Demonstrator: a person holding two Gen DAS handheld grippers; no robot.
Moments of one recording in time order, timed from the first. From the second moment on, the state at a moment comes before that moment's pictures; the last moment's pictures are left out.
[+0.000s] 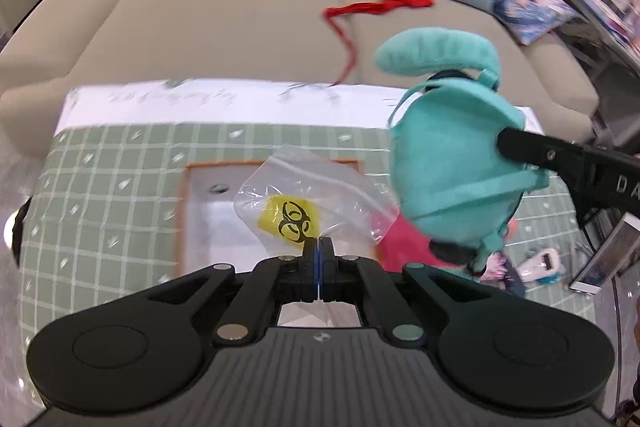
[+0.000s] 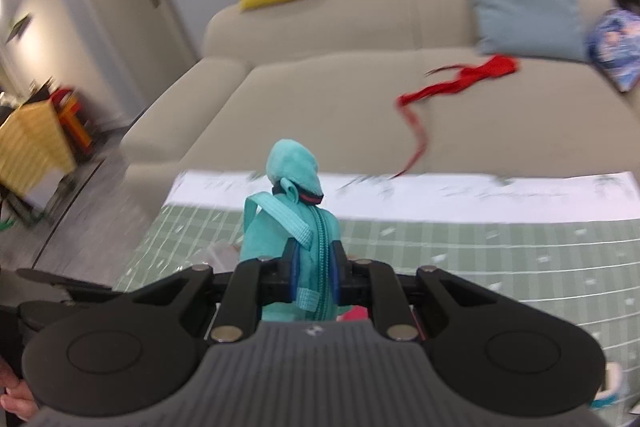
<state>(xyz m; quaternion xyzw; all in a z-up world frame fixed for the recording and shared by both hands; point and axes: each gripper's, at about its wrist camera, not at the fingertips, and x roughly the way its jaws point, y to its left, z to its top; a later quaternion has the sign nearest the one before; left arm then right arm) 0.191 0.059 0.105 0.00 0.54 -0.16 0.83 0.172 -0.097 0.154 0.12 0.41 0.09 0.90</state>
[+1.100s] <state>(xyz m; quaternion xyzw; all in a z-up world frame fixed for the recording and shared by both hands) 0.207 0.141 -0.015 -0.03 0.56 -0.13 0.82 0.247 0.010 -0.026 0.04 0.56 0.07 0.83</state>
